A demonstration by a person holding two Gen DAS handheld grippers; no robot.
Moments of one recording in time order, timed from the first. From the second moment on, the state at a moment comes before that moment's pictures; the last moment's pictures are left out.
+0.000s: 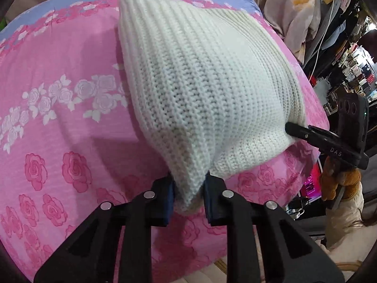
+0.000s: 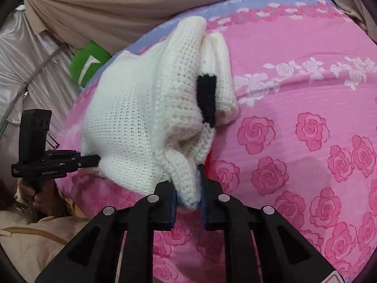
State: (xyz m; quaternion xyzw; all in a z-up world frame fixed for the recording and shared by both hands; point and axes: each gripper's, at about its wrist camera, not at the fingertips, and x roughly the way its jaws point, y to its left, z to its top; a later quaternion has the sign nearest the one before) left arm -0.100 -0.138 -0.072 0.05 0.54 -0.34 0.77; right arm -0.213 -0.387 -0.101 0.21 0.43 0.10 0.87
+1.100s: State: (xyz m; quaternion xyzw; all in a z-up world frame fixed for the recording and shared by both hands) left arm 0.008 -0.129 0.053 -0.05 0.38 -0.37 0.85; right arm -0.065 -0.367 0.025 0.25 0.26 0.17 0.92
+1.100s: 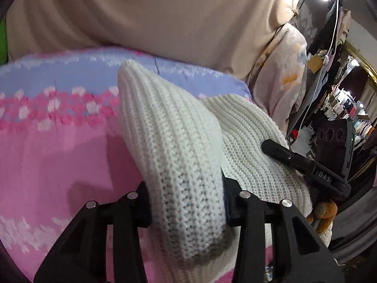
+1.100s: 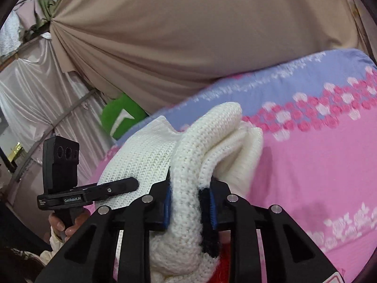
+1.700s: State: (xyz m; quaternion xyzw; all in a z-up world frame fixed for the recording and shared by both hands) left arm 0.092 -0.070 -0.033 -0.03 0.46 -0.30 0.84; right arm -0.011 -0.346 -0.062 0.32 0.39 0.14 0.85
